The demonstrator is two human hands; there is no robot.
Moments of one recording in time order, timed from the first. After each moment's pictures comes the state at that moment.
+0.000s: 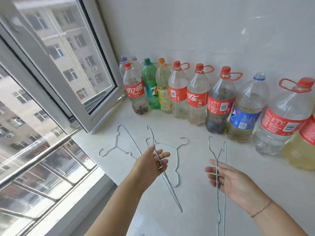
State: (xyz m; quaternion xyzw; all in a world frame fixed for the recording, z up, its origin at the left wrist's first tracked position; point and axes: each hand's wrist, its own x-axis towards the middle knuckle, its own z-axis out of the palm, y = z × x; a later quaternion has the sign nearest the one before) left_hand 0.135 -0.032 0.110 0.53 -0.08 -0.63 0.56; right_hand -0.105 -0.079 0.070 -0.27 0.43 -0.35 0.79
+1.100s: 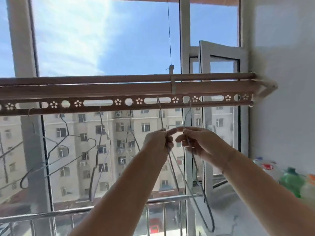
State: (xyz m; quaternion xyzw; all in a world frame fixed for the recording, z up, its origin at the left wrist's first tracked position) left_hand 0.257 0.271 0.471 0.48 -0.16 -0.16 0.85; right_hand 0.181 0.156 0.467 -0.65 -0.06 -0.15 0.74
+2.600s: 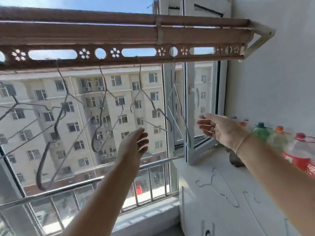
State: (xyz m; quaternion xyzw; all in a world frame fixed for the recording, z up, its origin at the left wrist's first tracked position) left_hand 0.320 0.304 0.348 0.53 -0.16 -0.17 0.82; right_hand 0.212 0.065 0.370 -0.62 0.14 -0.25 0.73
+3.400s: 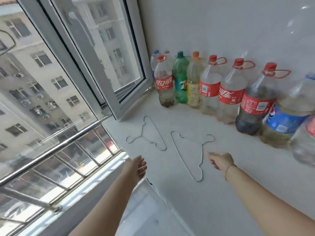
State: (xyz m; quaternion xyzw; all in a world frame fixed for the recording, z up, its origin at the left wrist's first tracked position) left_hand 0.254 0.033 0.046 0.66 0.03 -0.48 0.58; right_hand 0.006 -0.134 0.007 -0.46 0.61 -0.24 0.59
